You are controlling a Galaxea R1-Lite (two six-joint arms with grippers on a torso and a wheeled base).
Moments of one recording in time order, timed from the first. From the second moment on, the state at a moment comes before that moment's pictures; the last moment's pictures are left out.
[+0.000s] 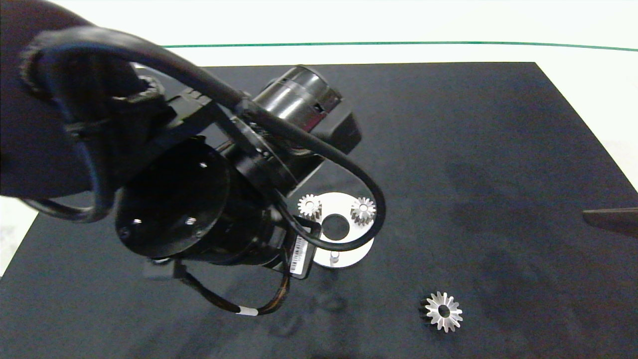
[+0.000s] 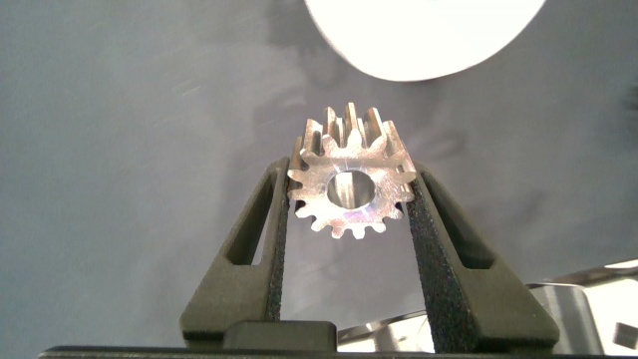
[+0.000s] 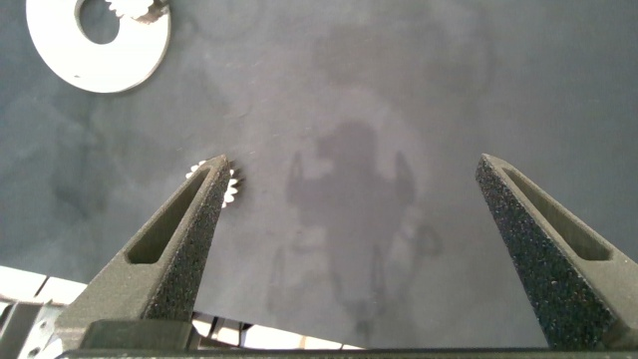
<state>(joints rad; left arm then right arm) -0.96 1.78 -1.72 0.96 0.45 -0.46 0.51 1.15 -1.33 0.78 -0.30 0.11</state>
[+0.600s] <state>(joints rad) -1.02 1.96 -1.88 0.97 0.46 -0.46 0.39 1.08 -1.35 0.82 -0.29 0.03</state>
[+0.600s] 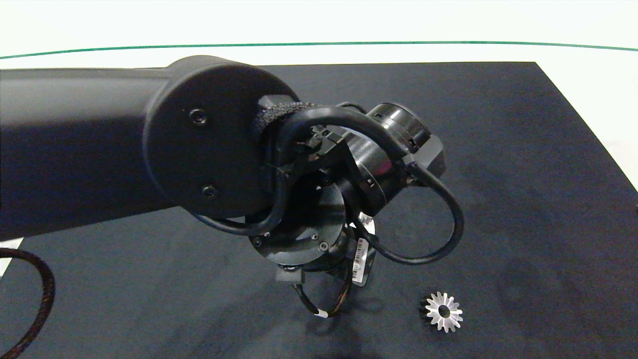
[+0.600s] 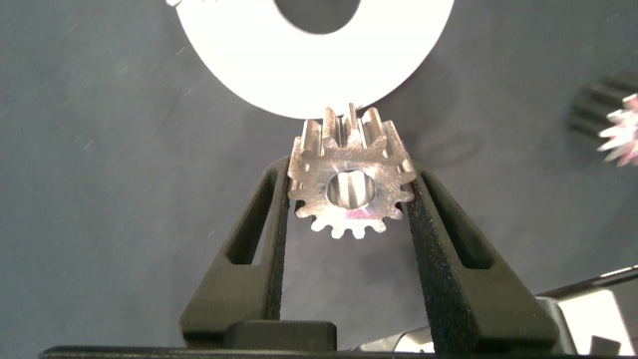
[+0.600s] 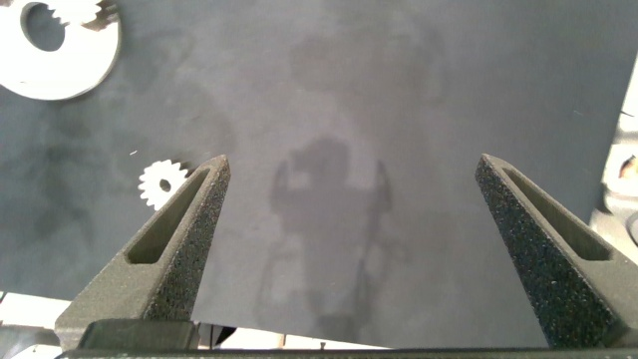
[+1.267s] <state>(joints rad) -1.03 2.06 -1.97 0.97 0.55 -0.44 0.36 1.06 -1.36 0.82 -0.24 0.02</state>
